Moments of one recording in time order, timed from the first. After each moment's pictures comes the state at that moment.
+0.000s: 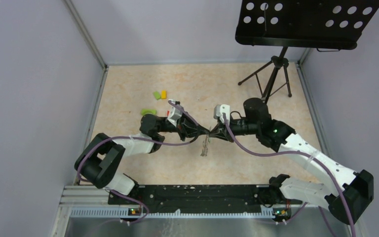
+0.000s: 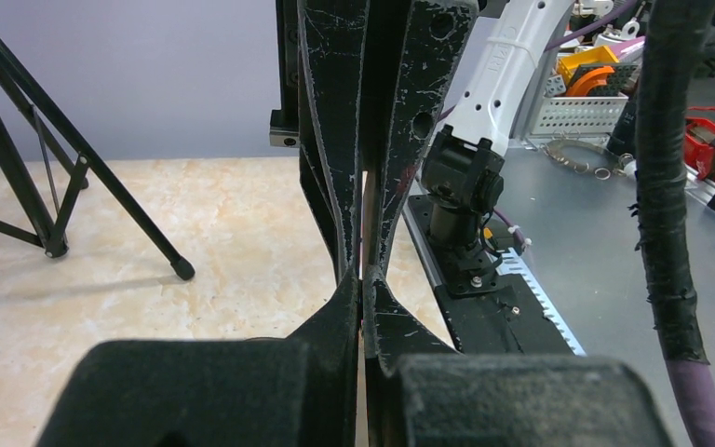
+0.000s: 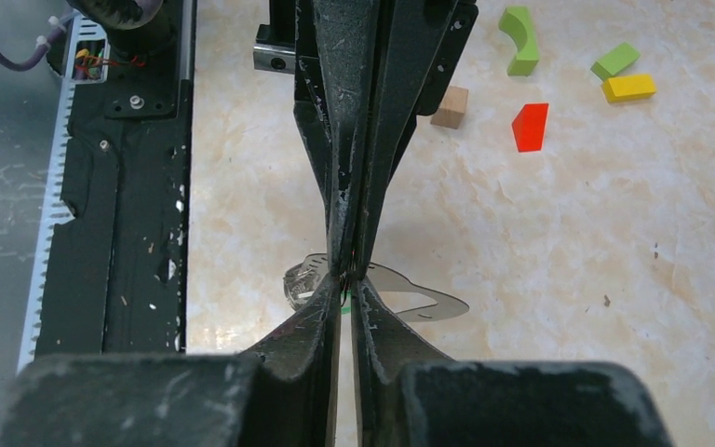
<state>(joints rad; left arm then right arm) -0.60 1.49 0.56 1.44 1.10 -0.53 0.70 1.04 0.89 -0.32 -0.68 -0.40</state>
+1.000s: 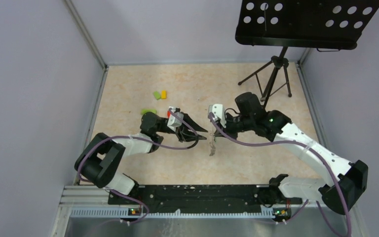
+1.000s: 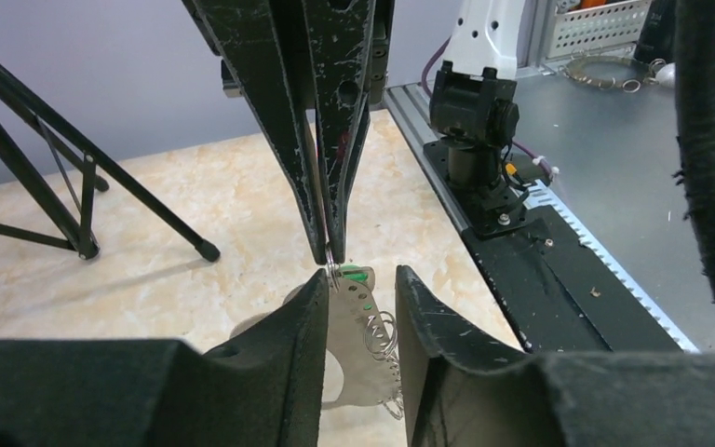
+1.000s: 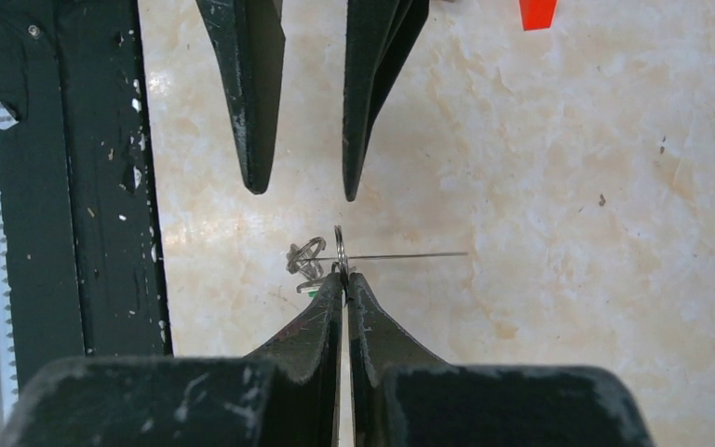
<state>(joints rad) -0.56 1.50 0.55 1.38 1.22 -0.29 0.71 1.15 1.07 -0.66 -0.53 -0.54</state>
